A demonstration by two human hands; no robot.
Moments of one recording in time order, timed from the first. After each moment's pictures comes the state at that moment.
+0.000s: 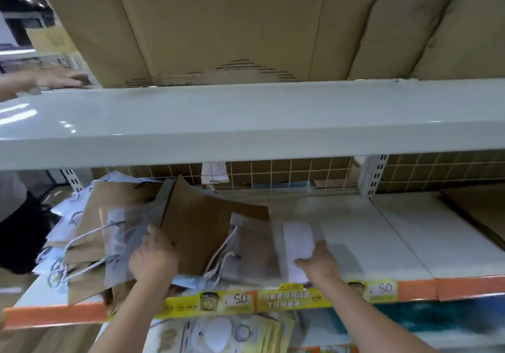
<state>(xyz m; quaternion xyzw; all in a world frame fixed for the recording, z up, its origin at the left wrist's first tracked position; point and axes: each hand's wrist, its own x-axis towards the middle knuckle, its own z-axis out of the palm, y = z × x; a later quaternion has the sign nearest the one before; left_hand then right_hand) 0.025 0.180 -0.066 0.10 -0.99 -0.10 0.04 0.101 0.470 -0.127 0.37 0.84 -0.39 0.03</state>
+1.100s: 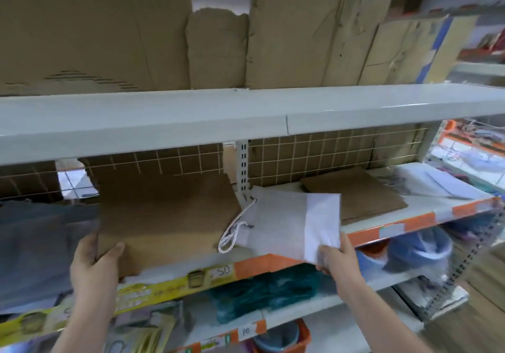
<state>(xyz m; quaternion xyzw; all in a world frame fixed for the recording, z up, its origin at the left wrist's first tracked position) 0.175 0.400 -0.048 0.06 -0.69 -0.72 0.11 0.347 0.737 -0.076 0.41 0.60 -0.65 -0.21</state>
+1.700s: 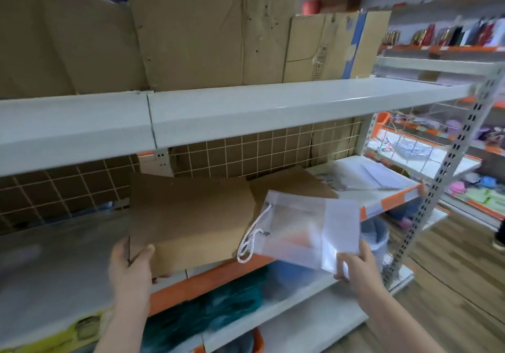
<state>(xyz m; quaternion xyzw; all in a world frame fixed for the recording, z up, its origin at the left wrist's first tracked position) 0.217 0.629 -0.073 0.02 -0.69 -0.72 0.02 0.458 0.907 -0.075 0.45 0.54 -0.65 -0.30</state>
